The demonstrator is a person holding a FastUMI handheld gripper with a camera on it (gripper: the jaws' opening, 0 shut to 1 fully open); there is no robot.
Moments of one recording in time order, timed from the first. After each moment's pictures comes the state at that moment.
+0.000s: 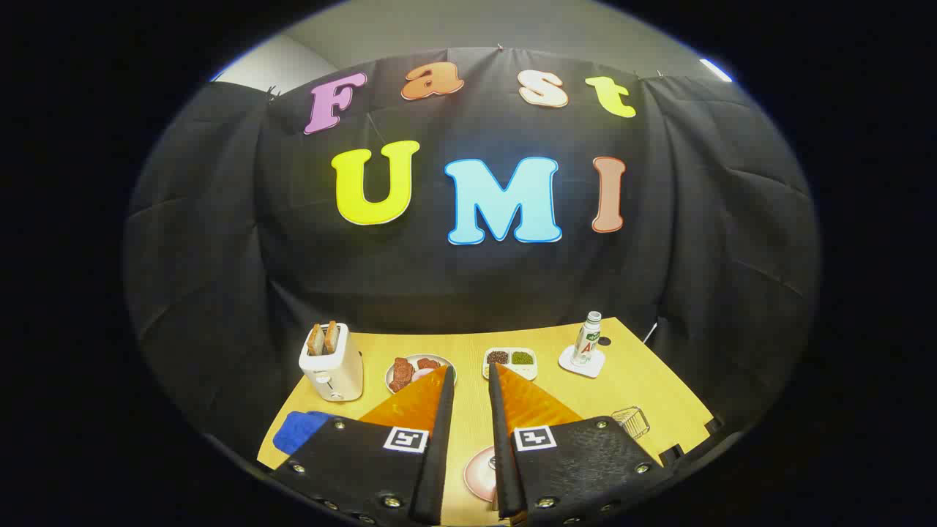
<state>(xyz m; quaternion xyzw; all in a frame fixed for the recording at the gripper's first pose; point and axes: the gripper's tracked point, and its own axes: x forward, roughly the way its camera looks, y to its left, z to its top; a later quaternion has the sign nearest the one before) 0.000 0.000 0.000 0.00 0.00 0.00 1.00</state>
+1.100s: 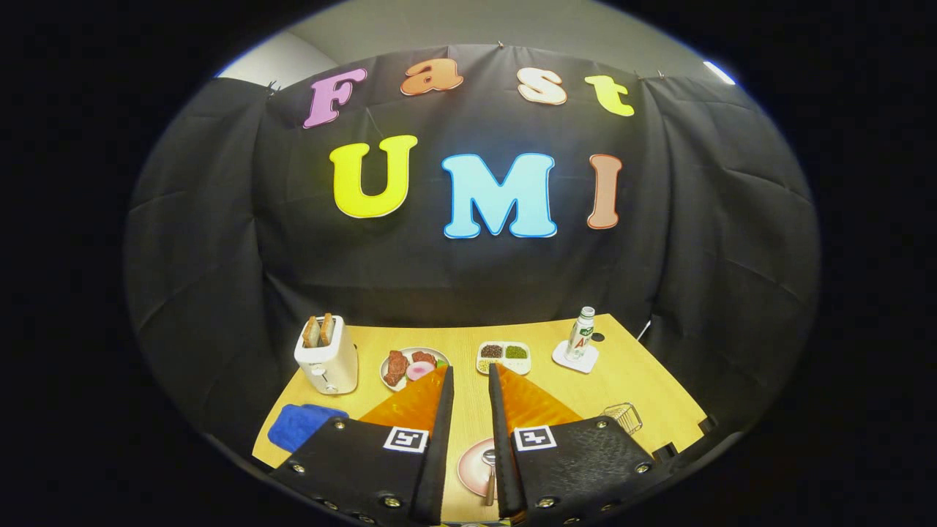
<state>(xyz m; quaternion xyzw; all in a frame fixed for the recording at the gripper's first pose) -0.006 -0.011 -0.012 -0.01 0.01 -0.01 1.00</state>
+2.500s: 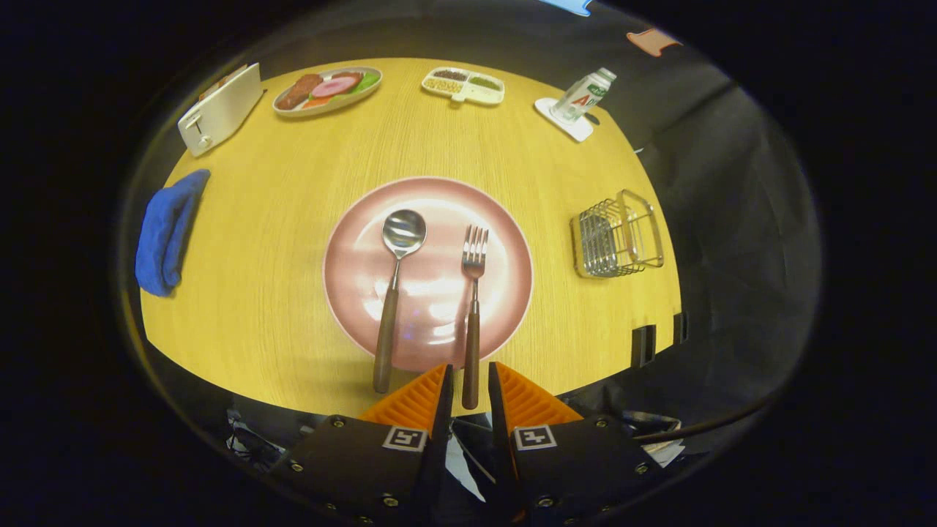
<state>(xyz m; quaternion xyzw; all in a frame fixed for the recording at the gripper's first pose) 0.007 -0.102 -0.337 -0.10 0.50 -0.11 0.85</state>
